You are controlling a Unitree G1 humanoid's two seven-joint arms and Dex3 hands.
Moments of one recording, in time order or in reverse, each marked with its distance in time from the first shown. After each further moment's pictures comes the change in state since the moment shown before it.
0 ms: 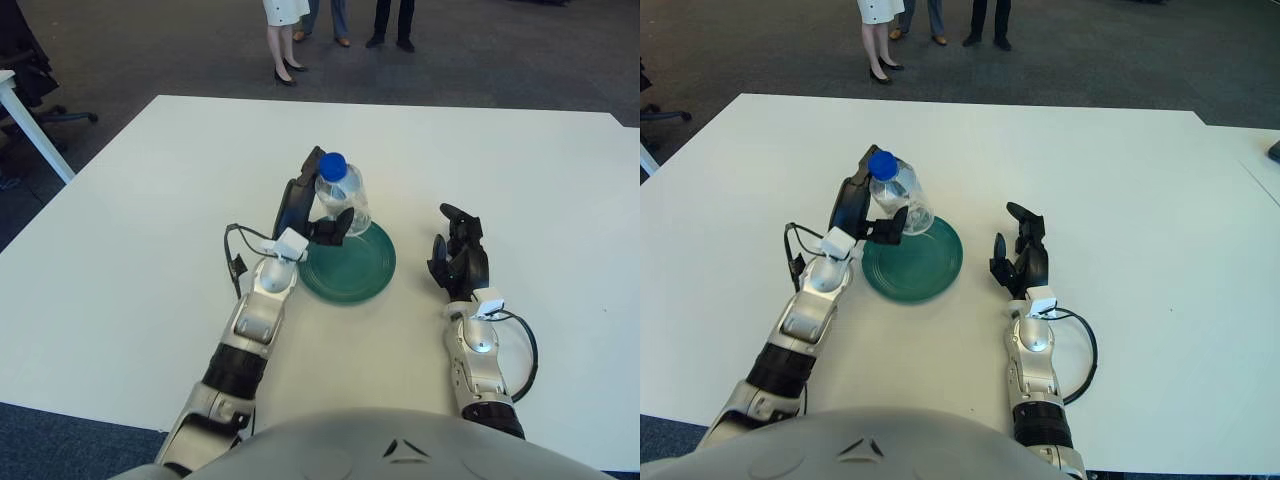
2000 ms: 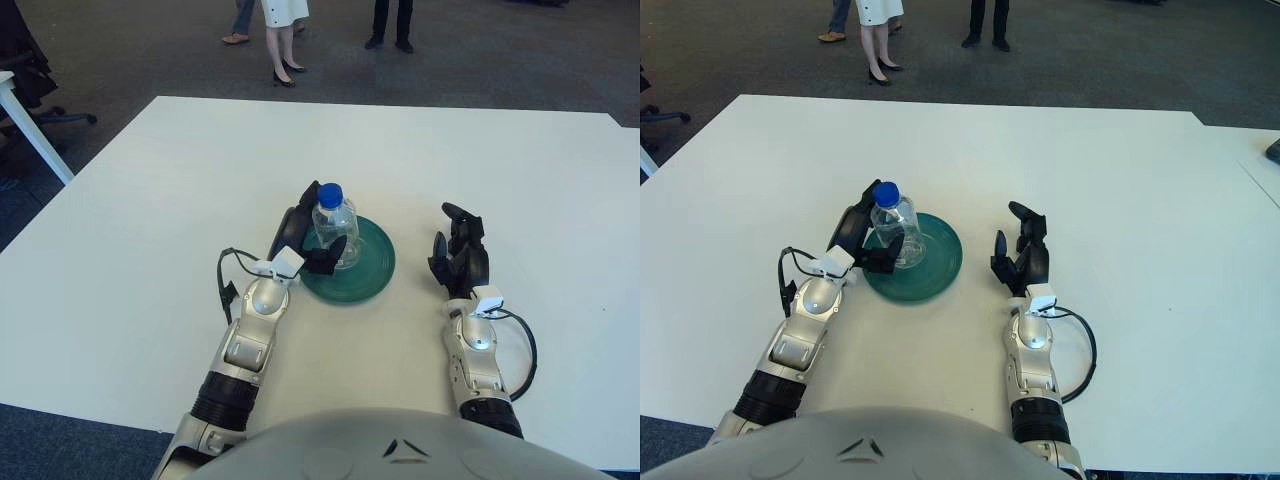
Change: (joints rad) left arm 0.044 -0.018 0.018 0.050 0.032 0.124 -0.038; right arm -0.021 0.010 -0.012 0.019 0.000 0.001 -0.014
